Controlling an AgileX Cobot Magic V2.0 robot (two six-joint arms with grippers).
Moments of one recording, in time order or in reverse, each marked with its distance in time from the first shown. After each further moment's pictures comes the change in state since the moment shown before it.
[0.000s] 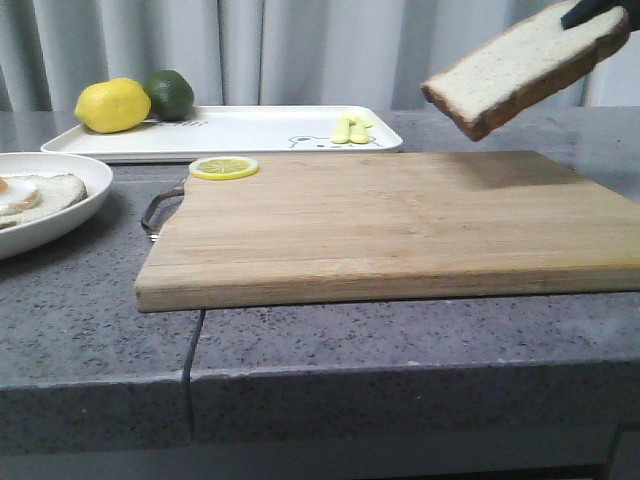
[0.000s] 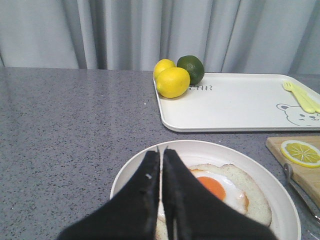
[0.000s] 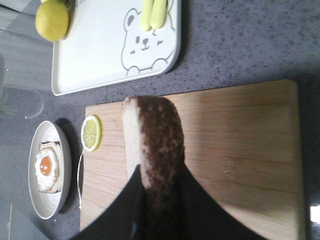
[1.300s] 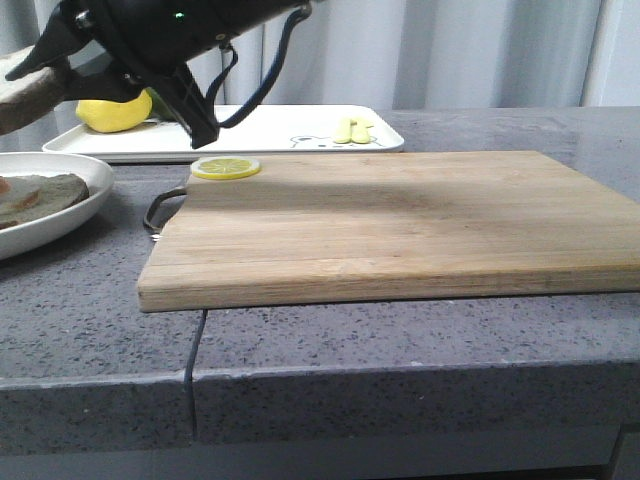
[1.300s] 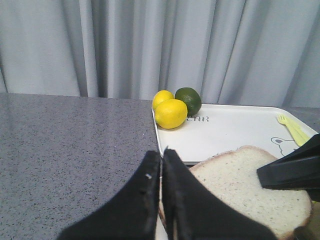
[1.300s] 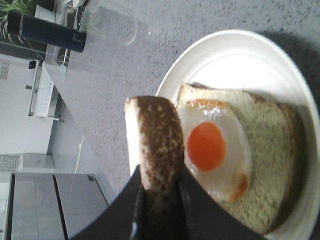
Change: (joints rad) left arm 0.000 0.000 -0.051 -0.021 -0.037 0.000; right arm 0.919 0.264 -0.119 0.406 -0.582 -0.016
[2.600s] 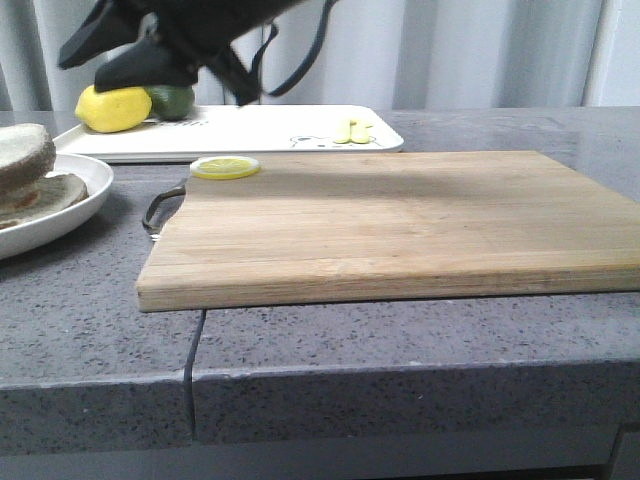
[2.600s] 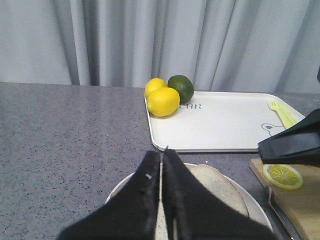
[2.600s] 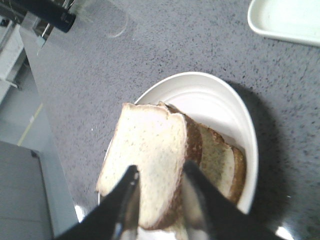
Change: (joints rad) left arm 0.005 0.020 -0.084 0.000 0.151 0.000; right arm -0.078 -0.014 -0.047 -0.137 0.080 -0.231
